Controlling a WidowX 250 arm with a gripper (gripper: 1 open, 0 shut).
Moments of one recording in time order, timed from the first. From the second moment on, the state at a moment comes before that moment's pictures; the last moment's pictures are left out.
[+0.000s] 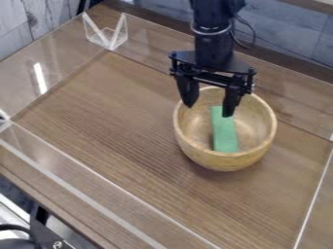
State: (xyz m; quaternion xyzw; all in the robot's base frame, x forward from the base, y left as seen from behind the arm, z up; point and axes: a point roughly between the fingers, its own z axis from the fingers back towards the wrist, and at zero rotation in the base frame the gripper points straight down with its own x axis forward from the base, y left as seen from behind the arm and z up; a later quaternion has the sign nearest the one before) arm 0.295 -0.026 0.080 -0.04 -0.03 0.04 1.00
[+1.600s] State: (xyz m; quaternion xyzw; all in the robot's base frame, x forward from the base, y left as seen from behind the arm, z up) arm 0.293 -0.075 0.046 -0.04 0.00 0.06 1.00
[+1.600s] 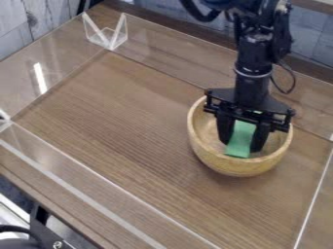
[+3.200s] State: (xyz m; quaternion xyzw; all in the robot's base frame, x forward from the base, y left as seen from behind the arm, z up) arm 0.302 -0.052 0.047 -0.06 0.04 0.01 1.00
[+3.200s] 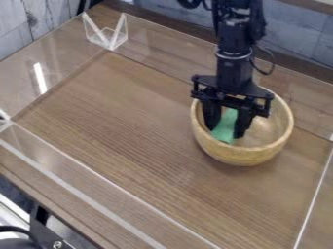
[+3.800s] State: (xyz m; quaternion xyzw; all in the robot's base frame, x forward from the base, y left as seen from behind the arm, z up) arm 0.304 -0.055 0.069 -0.07 0.03 0.01 1.00
